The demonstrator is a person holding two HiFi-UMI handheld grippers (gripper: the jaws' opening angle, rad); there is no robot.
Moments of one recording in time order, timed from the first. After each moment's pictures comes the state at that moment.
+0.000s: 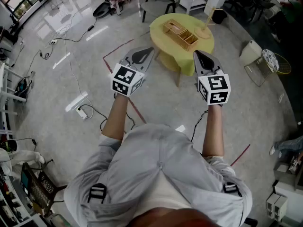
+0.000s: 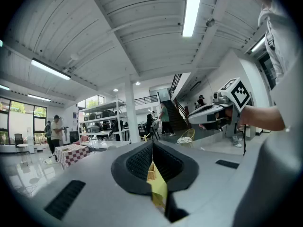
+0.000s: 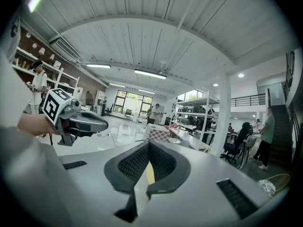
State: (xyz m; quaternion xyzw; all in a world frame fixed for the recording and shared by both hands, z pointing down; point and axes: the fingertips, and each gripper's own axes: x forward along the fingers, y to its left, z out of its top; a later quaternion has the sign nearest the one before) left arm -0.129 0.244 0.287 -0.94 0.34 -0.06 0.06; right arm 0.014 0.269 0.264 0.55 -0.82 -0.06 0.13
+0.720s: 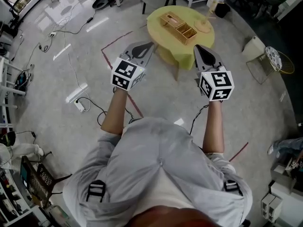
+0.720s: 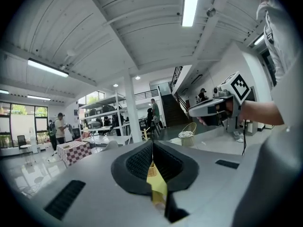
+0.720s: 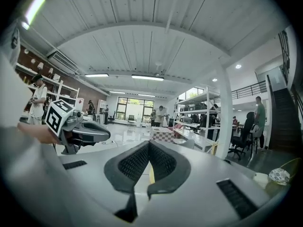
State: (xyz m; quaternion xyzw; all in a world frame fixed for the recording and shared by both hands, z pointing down) left arm -0.086 0.211 0.313 -0.93 0.35 -0.10 0.06; right arm 0.057 0.236 0.279 0.53 -0.84 -0.02 0.08
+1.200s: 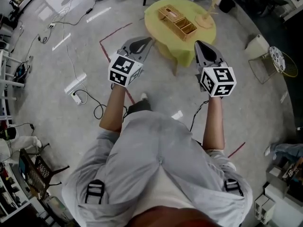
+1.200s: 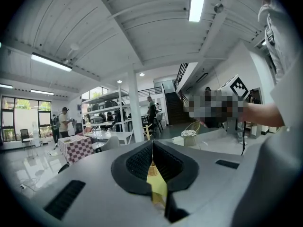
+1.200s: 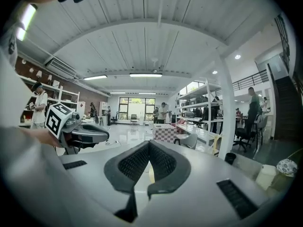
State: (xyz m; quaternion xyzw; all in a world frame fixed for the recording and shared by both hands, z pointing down) left arm -0.049 0.168 0.341 -0.92 0.37 -0.11 0.03; right arm 0.102 0.185 0.311 0.51 -0.86 0.02 0.07
